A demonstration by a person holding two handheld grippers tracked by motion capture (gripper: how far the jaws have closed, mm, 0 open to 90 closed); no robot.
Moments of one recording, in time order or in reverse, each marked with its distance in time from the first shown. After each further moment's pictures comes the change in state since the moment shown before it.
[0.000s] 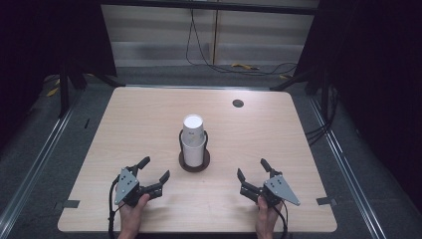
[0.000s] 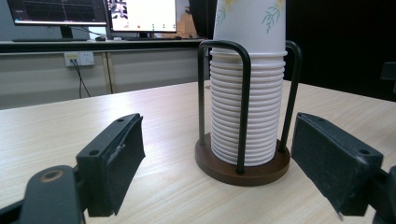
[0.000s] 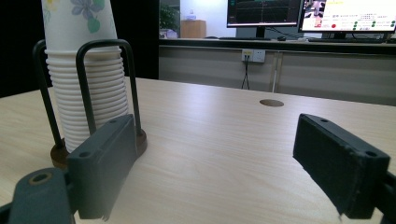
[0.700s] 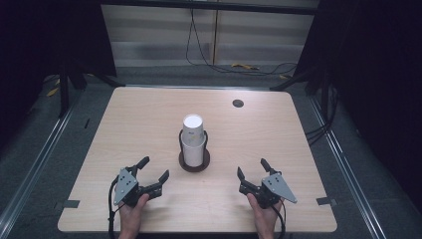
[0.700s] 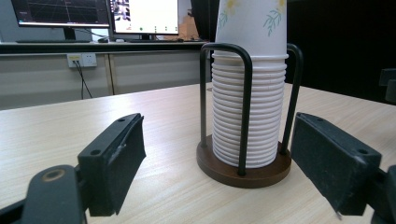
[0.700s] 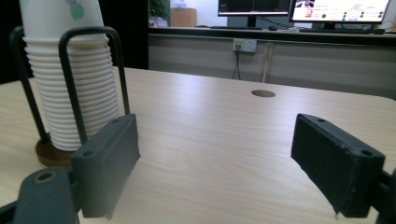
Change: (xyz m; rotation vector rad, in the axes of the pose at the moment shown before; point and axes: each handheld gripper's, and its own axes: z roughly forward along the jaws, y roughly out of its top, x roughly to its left) left arm 0.001 0.000 0.000 -0.011 0.010 -0.017; right arm 0.003 0.002 0.004 0.046 -0.040 -0.009
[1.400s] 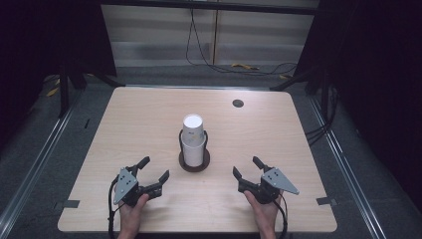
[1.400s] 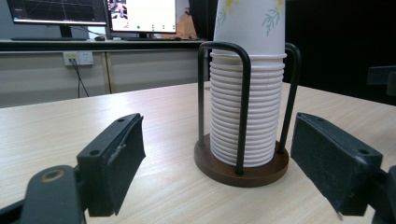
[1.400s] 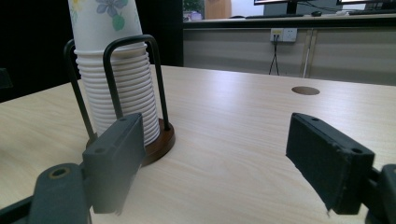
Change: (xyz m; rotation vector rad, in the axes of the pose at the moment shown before) left arm 0.001 0.000 0.000 0.003 -0.013 -0.004; right arm -0.001 0.012 0.007 0.039 0.151 0.049
